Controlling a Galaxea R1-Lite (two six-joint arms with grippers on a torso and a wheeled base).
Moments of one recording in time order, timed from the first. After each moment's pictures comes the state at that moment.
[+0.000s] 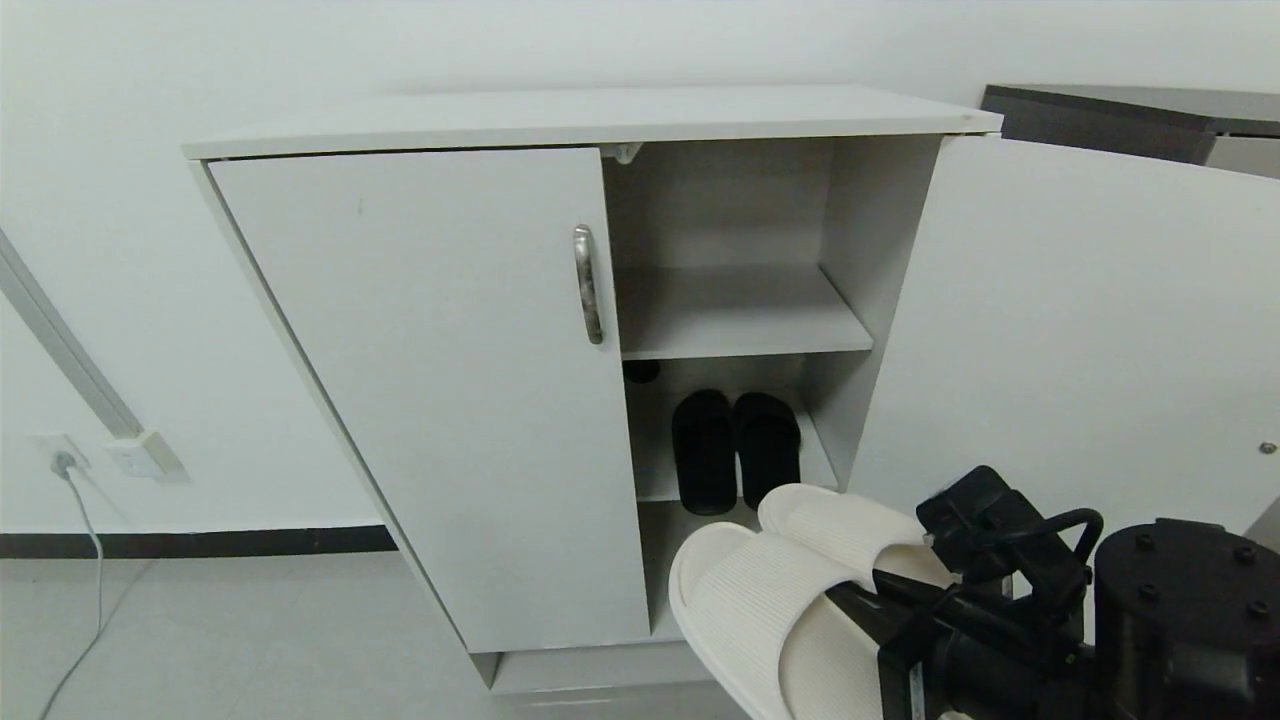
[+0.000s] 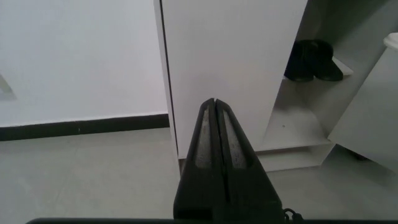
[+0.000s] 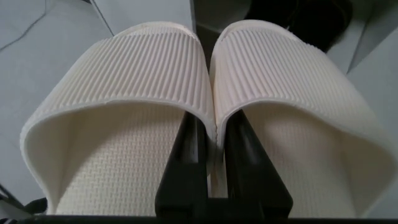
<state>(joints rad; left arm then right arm) 0.00 0.00 0.00 0.00 -0.02 0.00 0.94 1.54 -0.42 -0.83 -0.31 0.13</state>
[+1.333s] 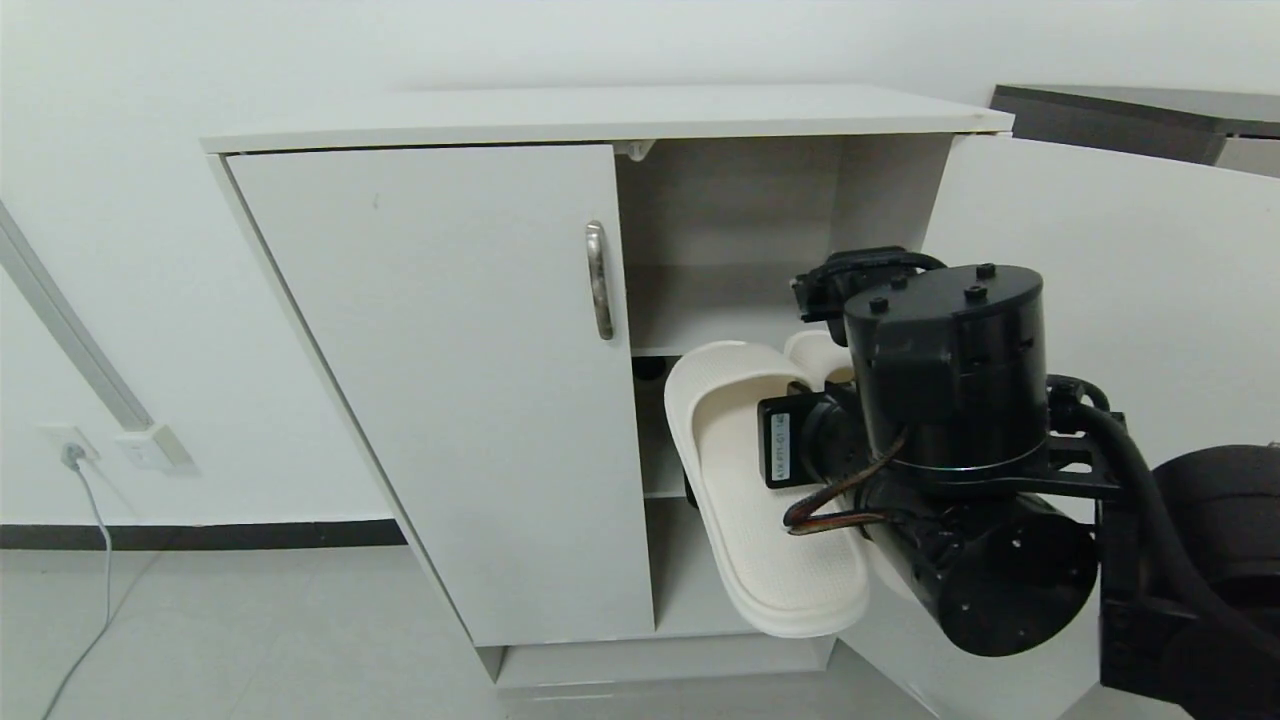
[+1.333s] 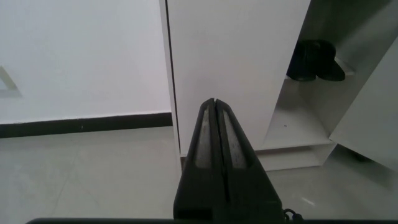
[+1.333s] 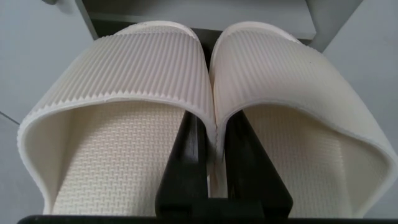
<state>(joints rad) 0.00 0.00 0.00 0.00 -0.02 0.00 1.00 1.72 -1.13 -0.33 -0.85 0.20</state>
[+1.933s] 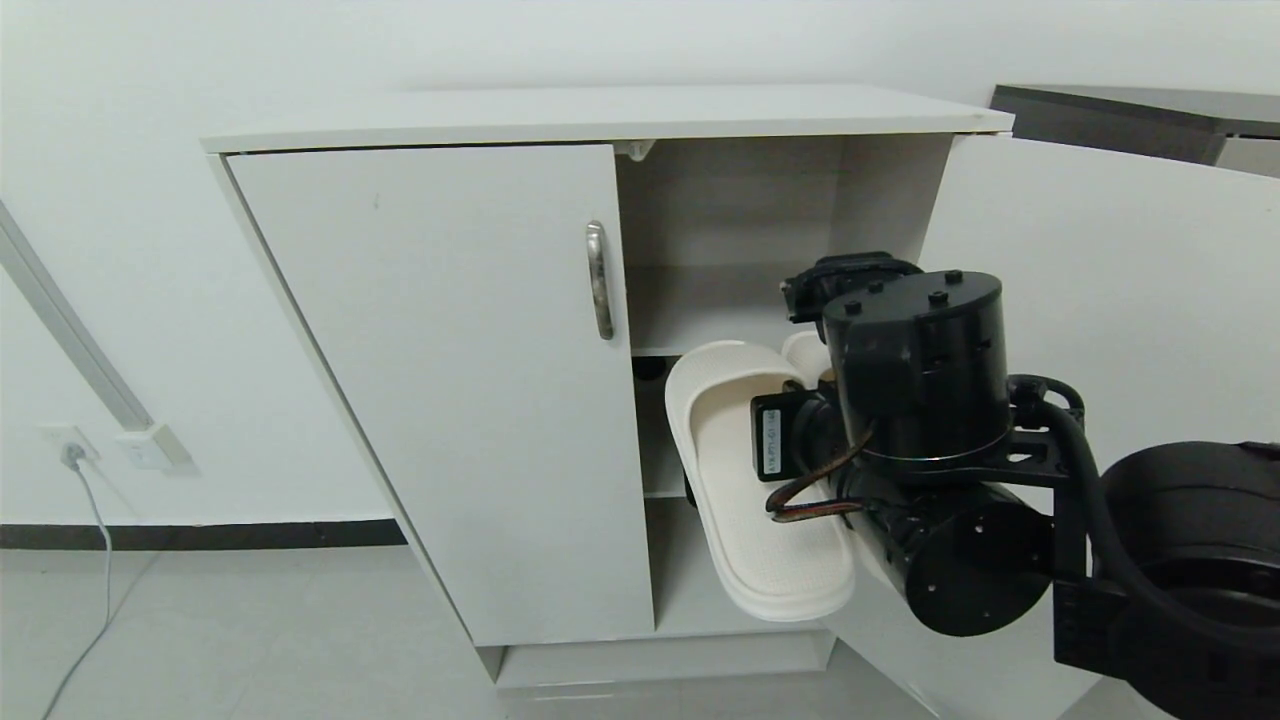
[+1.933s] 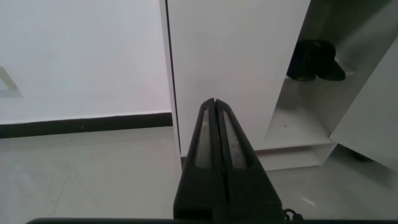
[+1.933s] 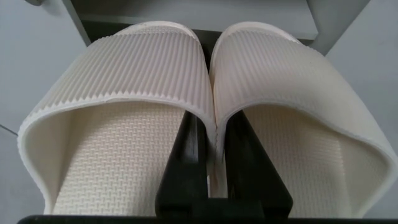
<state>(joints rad) 0.00 0.00 0.00 0.00 -0.02 0.00 0.98 1.75 -1.14 -0.35 -0.85 0.19</state>
